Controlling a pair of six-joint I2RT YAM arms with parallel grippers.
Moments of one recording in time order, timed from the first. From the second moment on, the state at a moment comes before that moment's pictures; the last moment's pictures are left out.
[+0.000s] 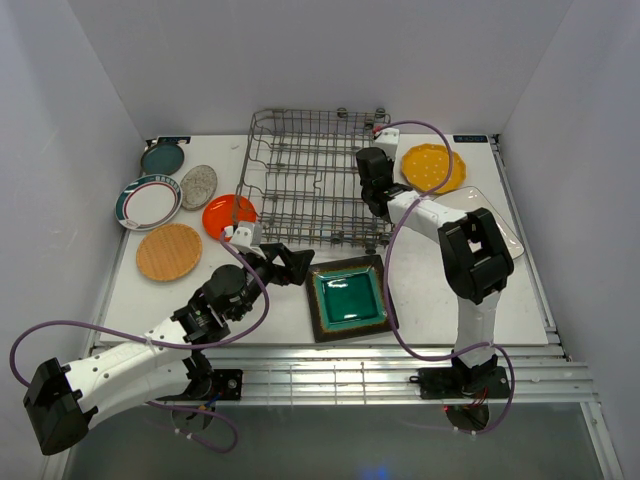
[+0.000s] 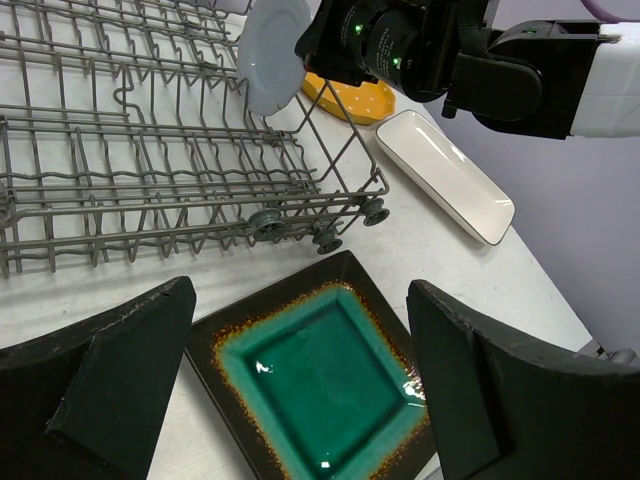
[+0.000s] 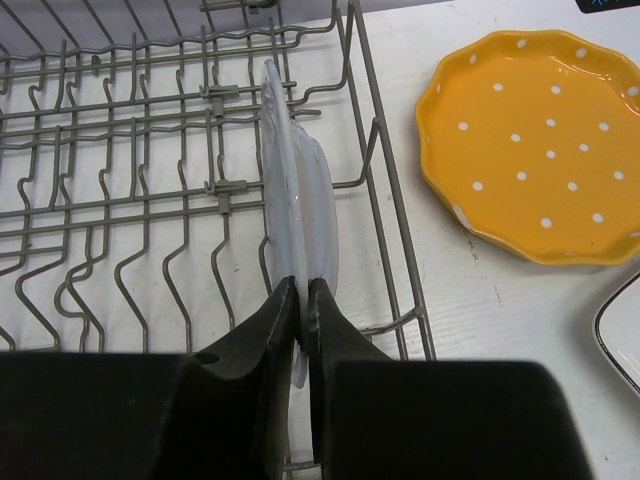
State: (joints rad) left arm -0.92 0.80 0.45 0.31 -0.37 -0.47; right arm 0.53 1.97 1.40 0.15 0.63 0.29
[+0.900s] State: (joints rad) left arm -0.92 0.80 0.45 0.31 -0.37 -0.46; right arm 0.55 1.99 1.40 0.16 0.63 0.28
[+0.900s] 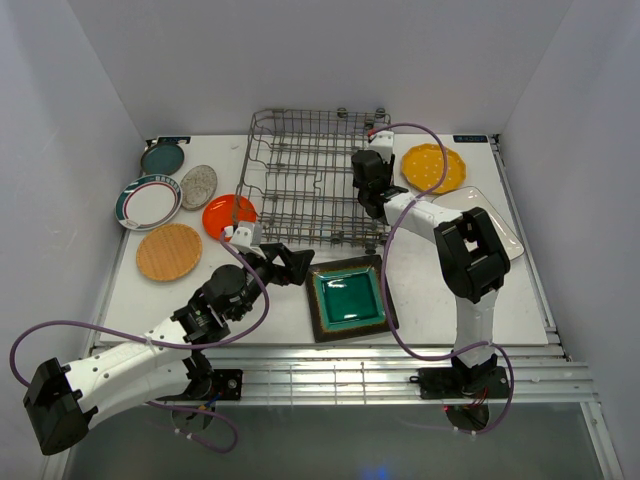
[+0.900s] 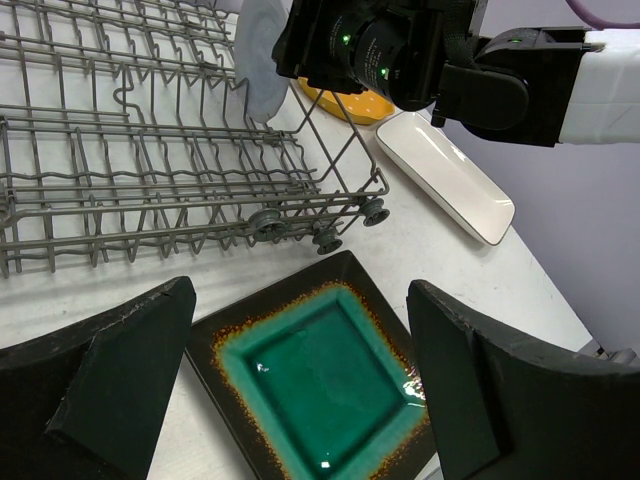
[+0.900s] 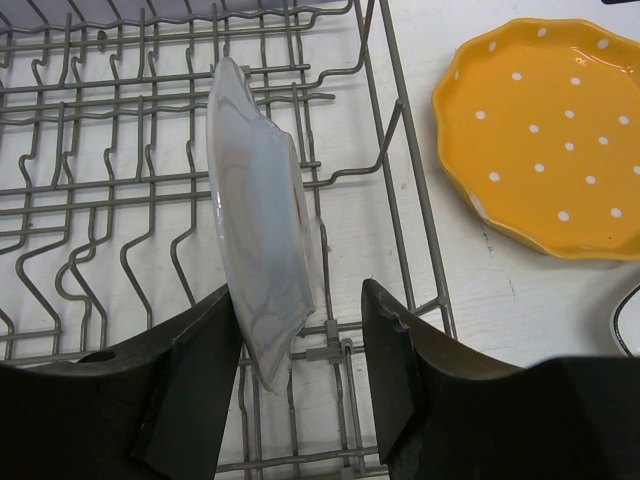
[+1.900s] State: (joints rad) left arm -0.92 0.80 0.45 0.31 -0.37 -0.46; right arm 0.58 1.99 1.40 0.16 0.66 0.22
